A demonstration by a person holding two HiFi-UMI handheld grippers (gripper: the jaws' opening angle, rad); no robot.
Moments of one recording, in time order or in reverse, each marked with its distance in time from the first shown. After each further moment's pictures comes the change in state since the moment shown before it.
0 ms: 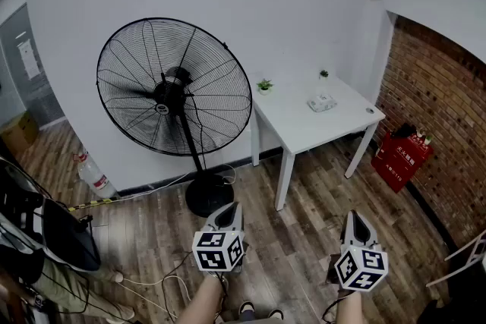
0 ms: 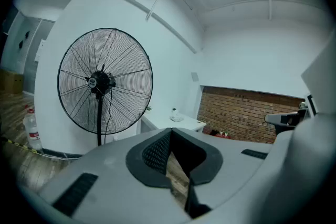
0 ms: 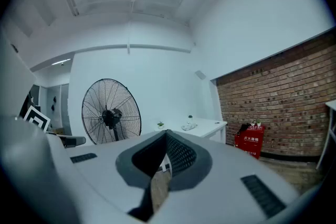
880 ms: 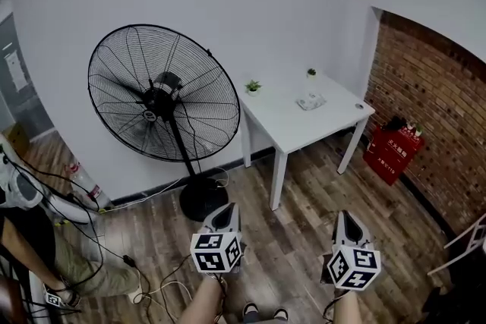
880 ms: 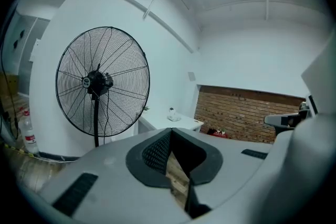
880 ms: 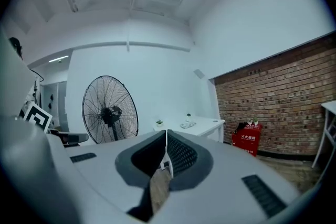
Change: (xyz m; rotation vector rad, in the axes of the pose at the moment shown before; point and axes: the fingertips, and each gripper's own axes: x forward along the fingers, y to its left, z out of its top) left arm 0.000 0.004 0.002 0.014 0.016 -0.033; right arm -0.007 0.018 -0.008 -0.008 0.027 -0.029
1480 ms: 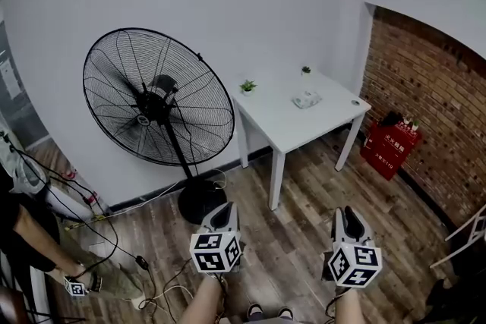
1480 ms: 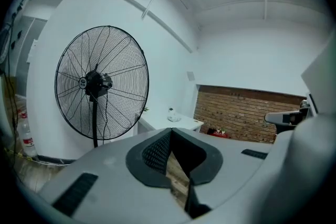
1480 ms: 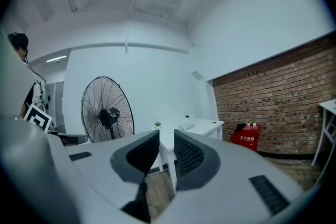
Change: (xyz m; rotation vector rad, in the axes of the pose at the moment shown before) left arm 0.013 0.012 0.002 0.014 -0.001 -0.017; right arm 0.009 0.005 0.002 0.005 -0.021 -0.028
